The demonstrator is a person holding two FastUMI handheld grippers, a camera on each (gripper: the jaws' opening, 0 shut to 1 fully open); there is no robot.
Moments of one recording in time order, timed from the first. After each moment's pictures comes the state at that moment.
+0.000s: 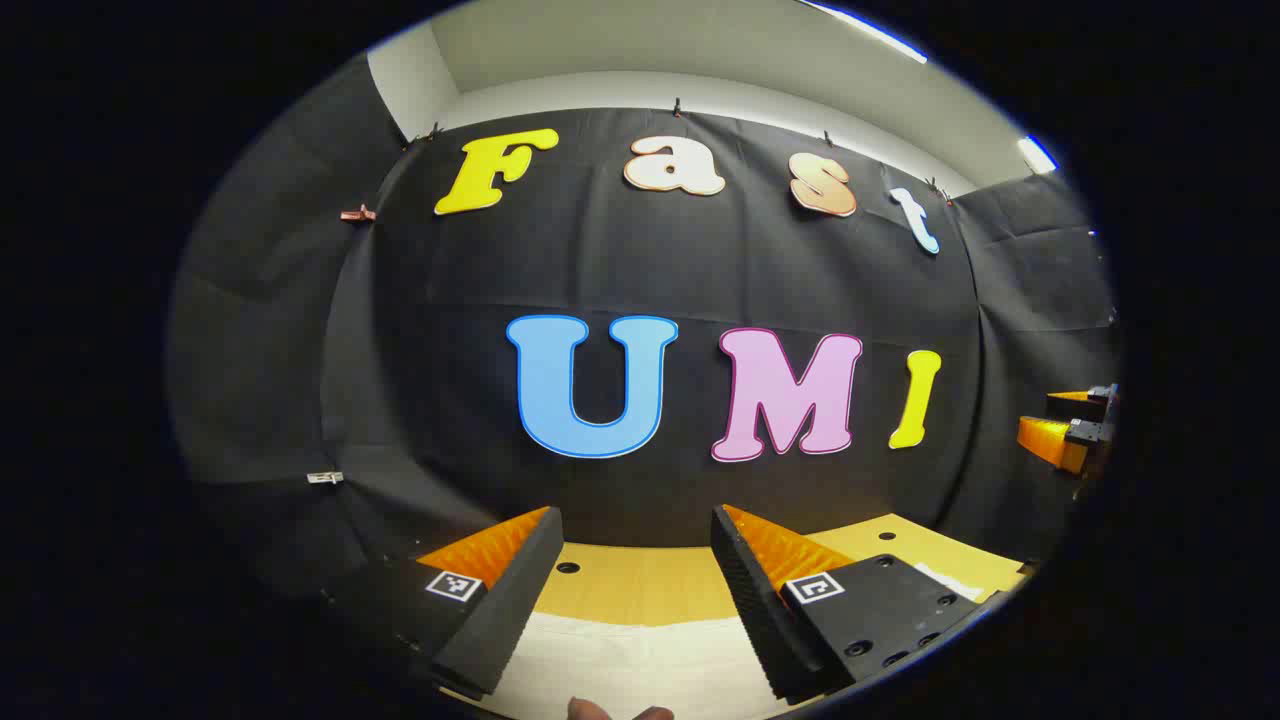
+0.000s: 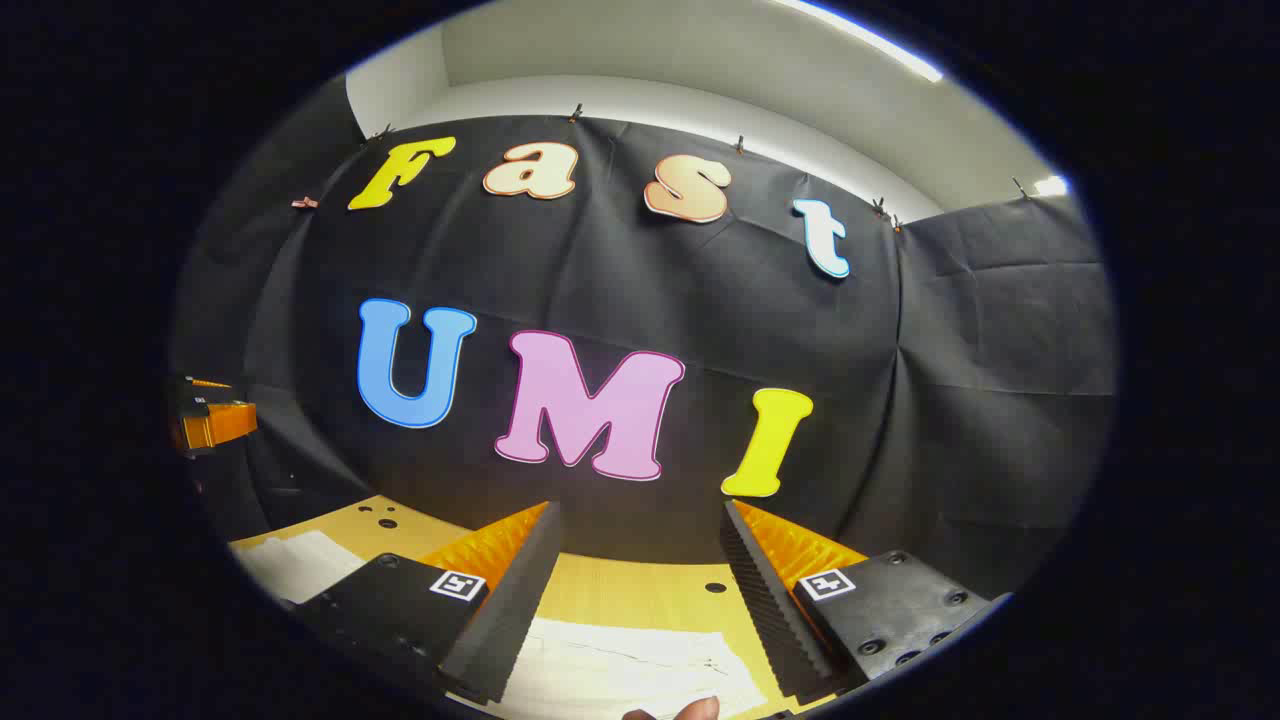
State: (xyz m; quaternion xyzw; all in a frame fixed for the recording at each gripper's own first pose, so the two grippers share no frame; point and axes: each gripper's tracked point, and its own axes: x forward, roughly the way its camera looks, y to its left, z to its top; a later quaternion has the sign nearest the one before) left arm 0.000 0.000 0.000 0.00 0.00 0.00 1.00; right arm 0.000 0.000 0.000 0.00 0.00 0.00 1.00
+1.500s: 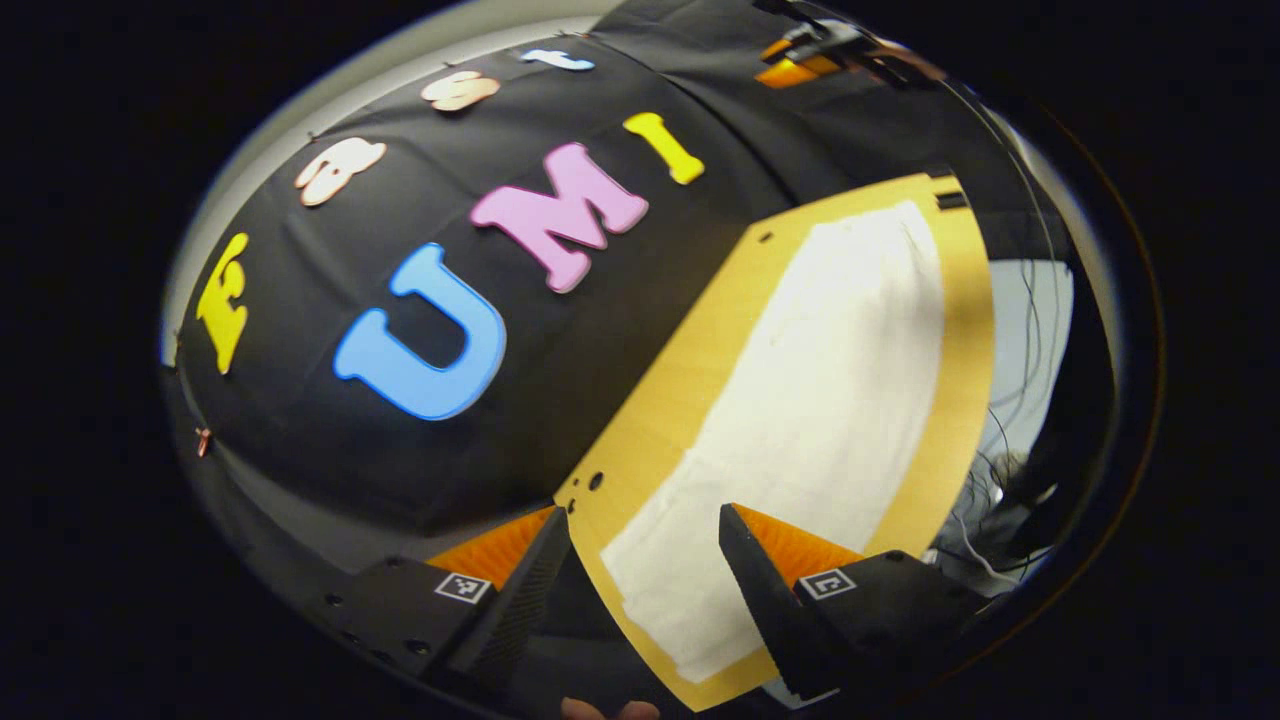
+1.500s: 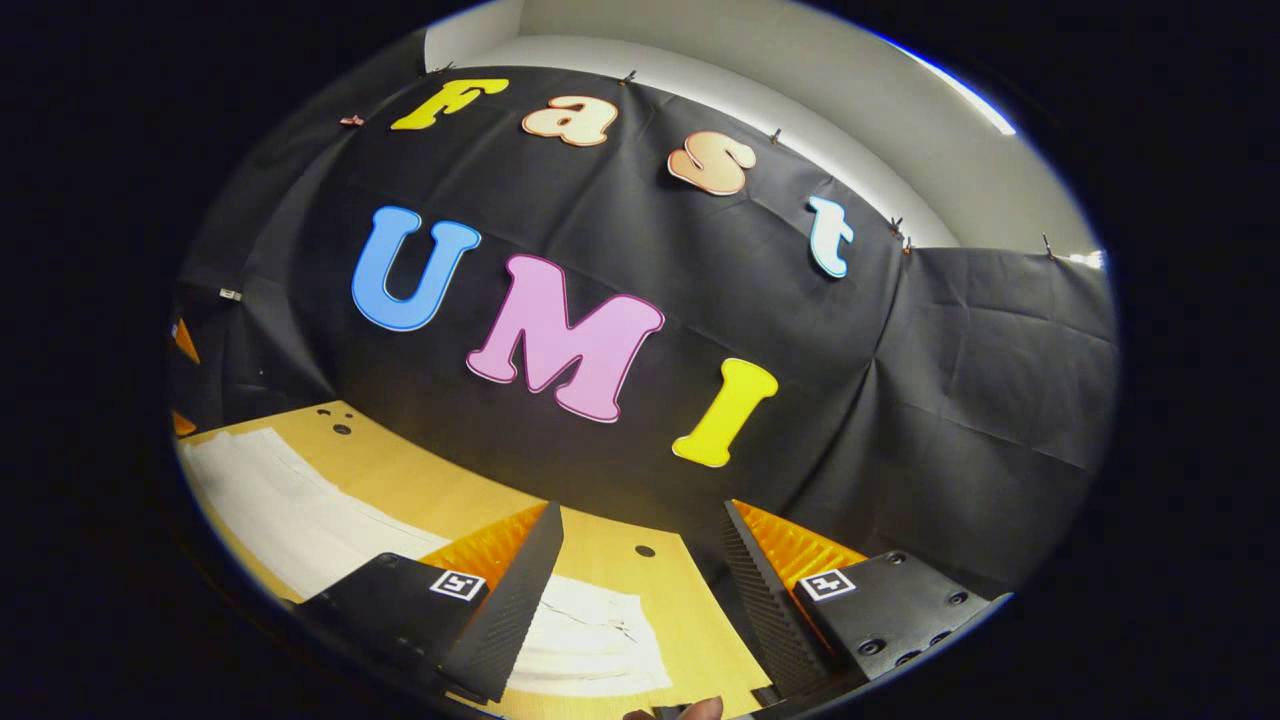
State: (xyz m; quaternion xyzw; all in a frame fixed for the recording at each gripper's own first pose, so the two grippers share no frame) left arm -0.078 0.084 -0.199 0.47 0.18 -0.21 0.84; right arm -0.038 -0.050 -0.064 -0.11 0.07 -0.03 0.99
